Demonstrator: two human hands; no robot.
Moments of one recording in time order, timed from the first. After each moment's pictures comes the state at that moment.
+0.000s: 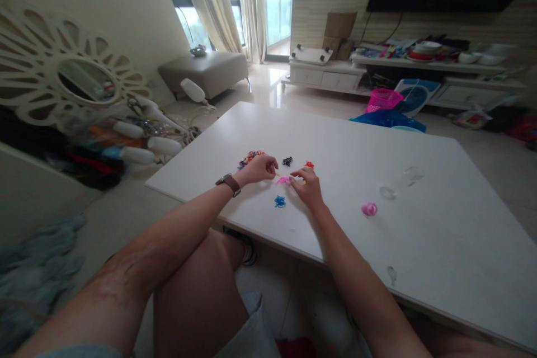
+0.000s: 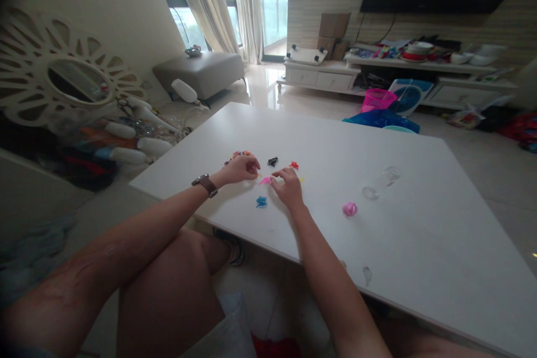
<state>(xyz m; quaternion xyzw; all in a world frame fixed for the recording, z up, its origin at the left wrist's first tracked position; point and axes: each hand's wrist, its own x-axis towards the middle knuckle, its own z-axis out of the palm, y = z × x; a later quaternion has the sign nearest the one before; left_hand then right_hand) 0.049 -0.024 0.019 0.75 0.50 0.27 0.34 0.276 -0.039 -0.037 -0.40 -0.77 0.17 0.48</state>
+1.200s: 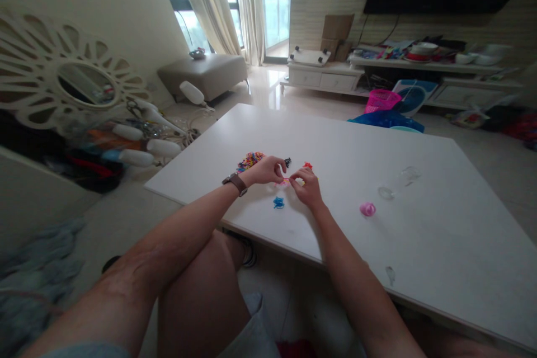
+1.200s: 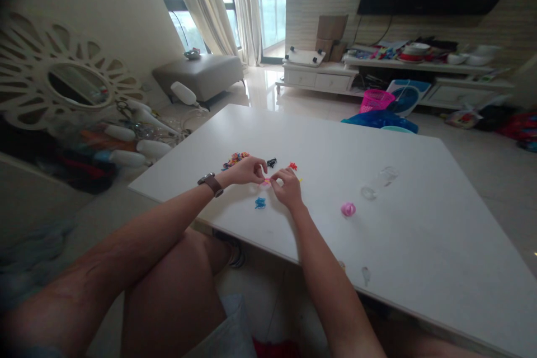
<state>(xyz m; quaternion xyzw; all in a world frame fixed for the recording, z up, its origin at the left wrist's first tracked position) 0.072 -0.021 0.030 0.76 0.44 0.25 0.41 0.276 -0.039 -0.027 -0.37 -0.77 0.19 0.48</state>
